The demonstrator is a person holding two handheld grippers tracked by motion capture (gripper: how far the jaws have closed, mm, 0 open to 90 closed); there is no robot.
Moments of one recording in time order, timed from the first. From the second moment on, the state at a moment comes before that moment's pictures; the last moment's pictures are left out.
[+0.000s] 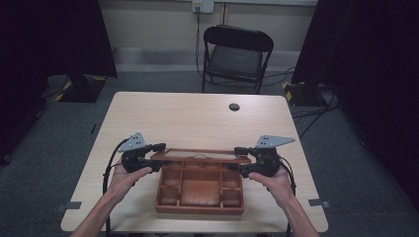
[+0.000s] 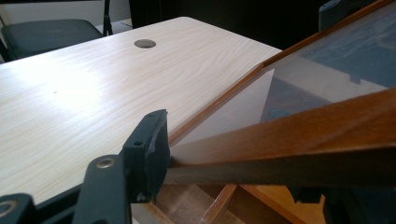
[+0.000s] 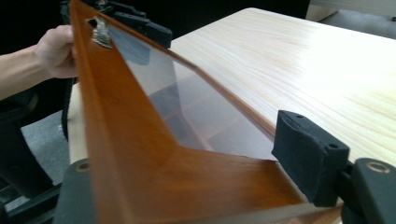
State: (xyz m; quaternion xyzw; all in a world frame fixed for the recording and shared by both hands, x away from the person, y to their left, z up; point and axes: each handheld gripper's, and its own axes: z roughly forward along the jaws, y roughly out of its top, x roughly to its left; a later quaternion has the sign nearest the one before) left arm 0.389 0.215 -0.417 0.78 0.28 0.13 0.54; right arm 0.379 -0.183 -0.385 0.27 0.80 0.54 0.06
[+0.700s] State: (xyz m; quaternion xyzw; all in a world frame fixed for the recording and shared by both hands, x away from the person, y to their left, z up) left arm 0.403 0.216 -0.413 0.77 0.29 0.11 0.55; right arm 0.396 -0.192 -0.385 0.30 0.77 0.56 0.06
